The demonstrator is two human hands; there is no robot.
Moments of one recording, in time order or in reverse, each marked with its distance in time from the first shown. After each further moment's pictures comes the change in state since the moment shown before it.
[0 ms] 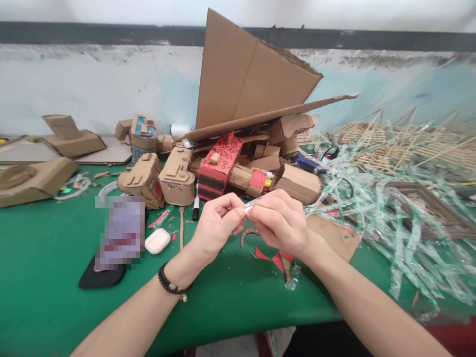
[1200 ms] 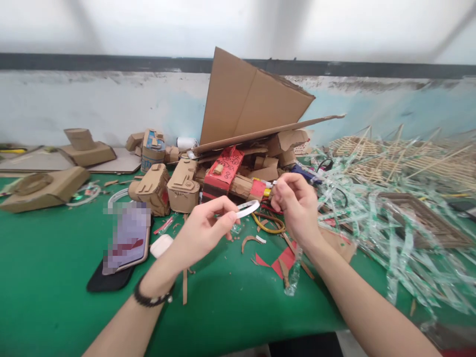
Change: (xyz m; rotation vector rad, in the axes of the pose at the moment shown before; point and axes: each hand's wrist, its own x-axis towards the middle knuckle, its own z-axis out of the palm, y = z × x) left_hand -0.018 0.049 -0.019 0.463 -0.098 0.154; right_hand 0.000 0.016 0.003 0.727 0.405 1.005
